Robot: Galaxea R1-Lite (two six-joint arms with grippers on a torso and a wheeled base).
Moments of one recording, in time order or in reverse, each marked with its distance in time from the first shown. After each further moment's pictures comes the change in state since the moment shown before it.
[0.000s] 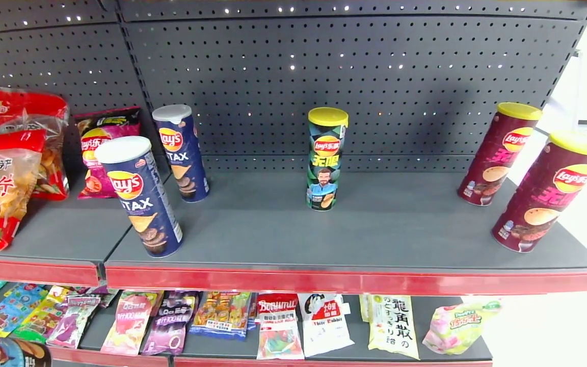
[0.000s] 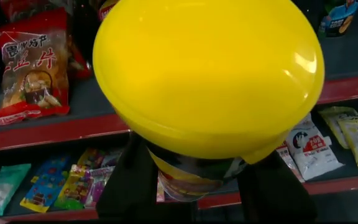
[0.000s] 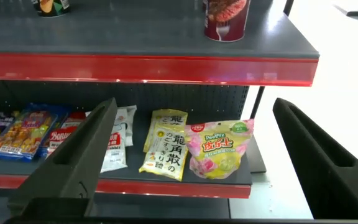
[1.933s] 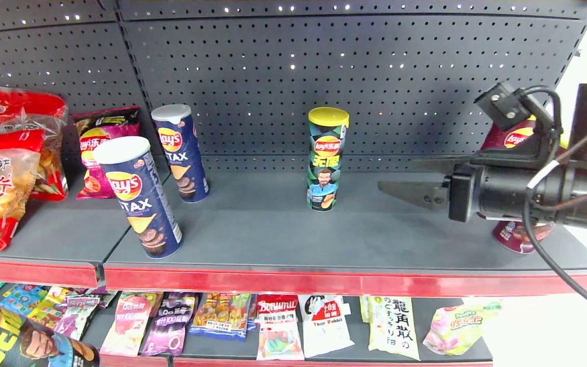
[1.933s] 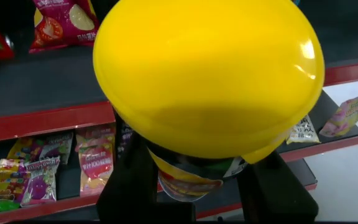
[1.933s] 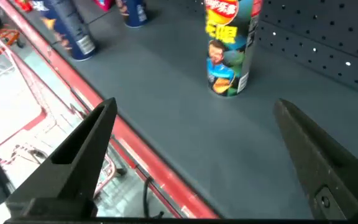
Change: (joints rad) left arm 0.000 0.211 -0.074 0.003 -0.181 -0.140; right arm 0.440 1.481 -0.919 -0.308 0.298 -0.026
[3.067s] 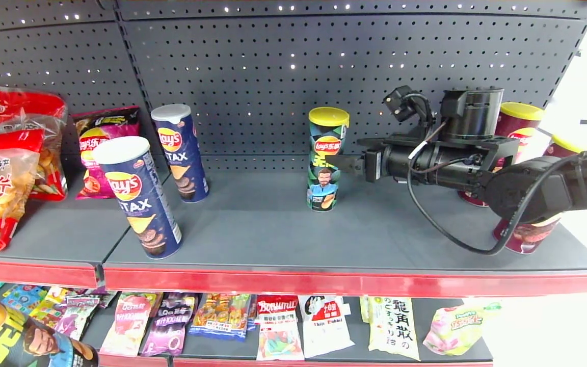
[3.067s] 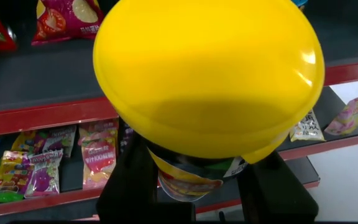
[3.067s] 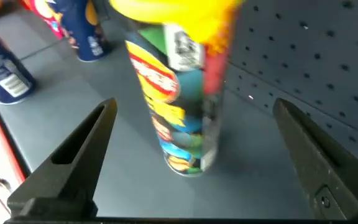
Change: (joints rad) left arm 0.000 0.027 0.000 0.003 0.024 0.000; right arm -0.010 0.420 -0.303 -0.208 0.020 -0.038
